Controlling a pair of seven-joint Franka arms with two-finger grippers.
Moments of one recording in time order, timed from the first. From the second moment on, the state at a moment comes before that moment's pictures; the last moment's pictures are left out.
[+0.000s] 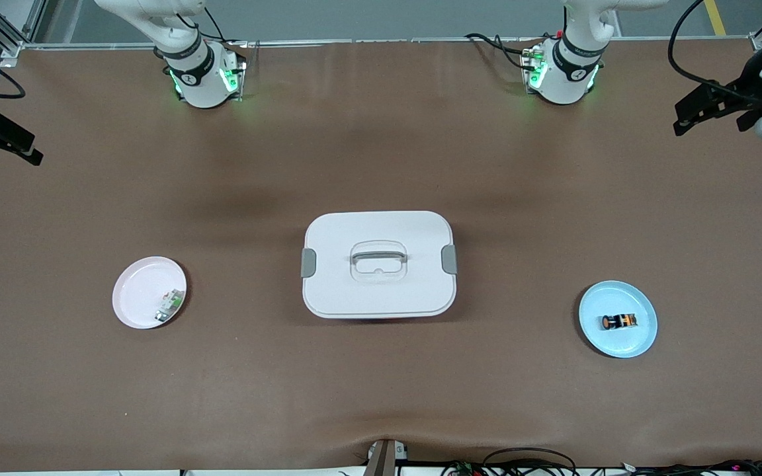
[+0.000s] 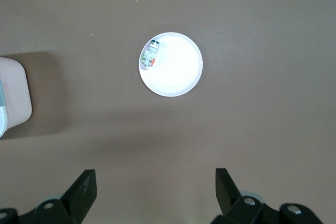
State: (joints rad) left arm -0.07 -0.08 -0.03 -1.57 0.02 1.42 -0.14; right arm -0.08 -0.13 -0.02 -1.68 0.02 1.58 -0.01
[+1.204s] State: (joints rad) left arm -0.04 0.25 -0.03 -1.78 0.09 2.09 -0.14; right arm -0.08 -0.12 -0.02 -1.68 0.02 1.57 -0.01
